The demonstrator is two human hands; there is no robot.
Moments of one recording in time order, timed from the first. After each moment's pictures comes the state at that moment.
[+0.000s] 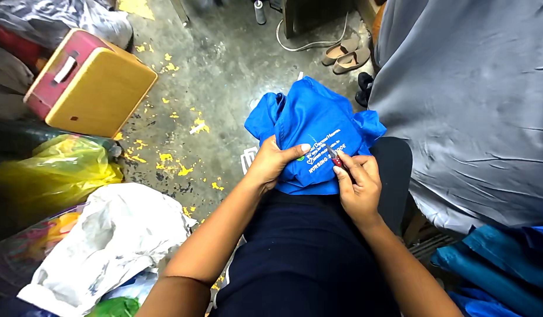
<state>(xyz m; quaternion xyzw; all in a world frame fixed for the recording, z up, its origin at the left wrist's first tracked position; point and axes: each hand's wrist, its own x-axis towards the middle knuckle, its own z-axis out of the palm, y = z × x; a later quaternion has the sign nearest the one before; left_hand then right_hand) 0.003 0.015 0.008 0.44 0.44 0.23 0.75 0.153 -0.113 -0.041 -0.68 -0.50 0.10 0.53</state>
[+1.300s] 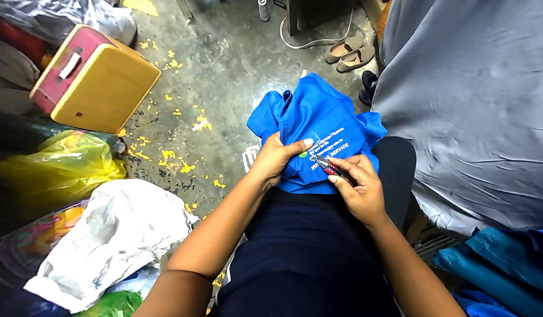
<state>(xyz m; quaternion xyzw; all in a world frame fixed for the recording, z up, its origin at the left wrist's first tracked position) 0.012 0.020 0.007 0.41 0.46 0.24 0.75 0.160 -0.118 -0.030 -0.63 -0.50 0.27 0.53</state>
